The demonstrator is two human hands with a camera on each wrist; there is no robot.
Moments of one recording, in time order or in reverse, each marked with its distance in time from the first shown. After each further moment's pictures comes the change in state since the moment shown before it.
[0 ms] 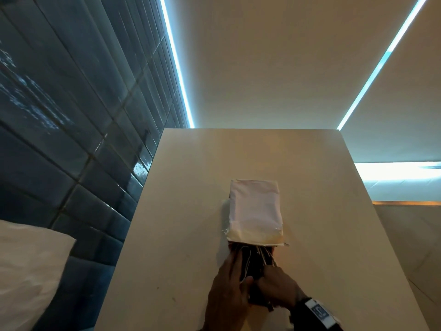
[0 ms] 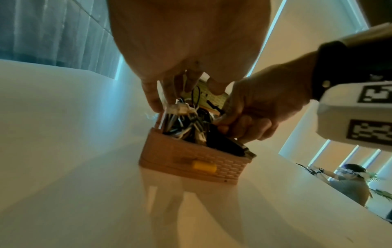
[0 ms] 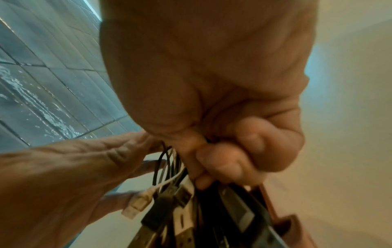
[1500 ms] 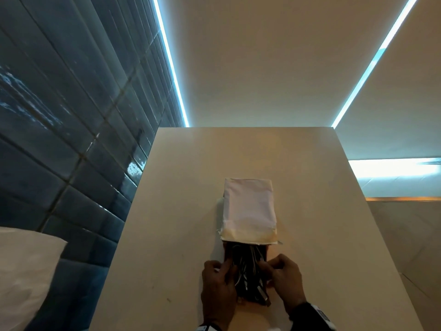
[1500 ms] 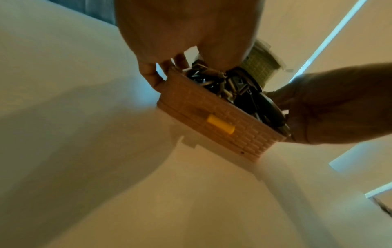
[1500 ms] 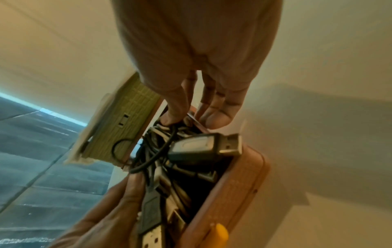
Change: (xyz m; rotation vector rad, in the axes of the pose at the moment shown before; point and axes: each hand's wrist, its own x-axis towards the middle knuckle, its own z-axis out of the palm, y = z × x) left_hand 0.011 -0.026 0.022 -0.053 0.177 -0.145; right_hand 0.012 0.043 0.028 0.900 0.640 0.171
